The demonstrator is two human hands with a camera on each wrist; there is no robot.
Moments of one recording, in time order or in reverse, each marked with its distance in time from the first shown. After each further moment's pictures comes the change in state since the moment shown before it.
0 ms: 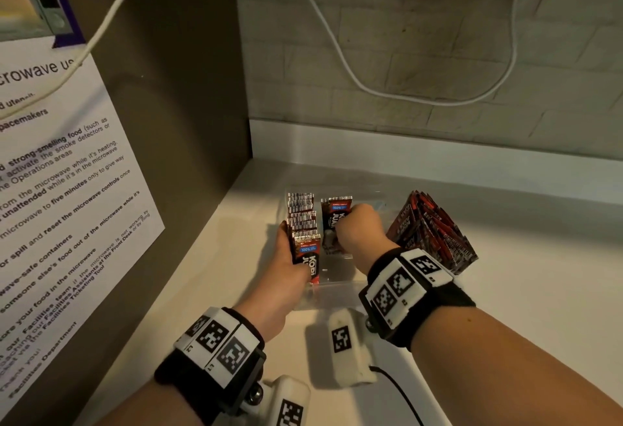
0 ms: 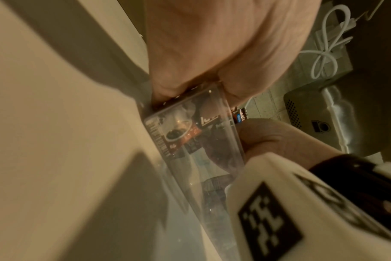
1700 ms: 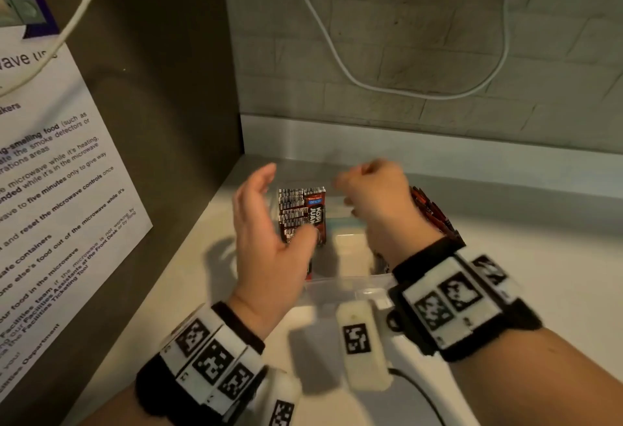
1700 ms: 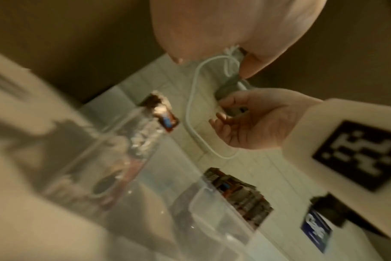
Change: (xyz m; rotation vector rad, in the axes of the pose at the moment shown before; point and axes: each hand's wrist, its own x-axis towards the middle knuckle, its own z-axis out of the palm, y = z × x) left_hand -0.021 0.028 0.005 0.092 0.384 0.719; right_hand -0.023 -0.030 -0.038 0.309 0.200 -0.220
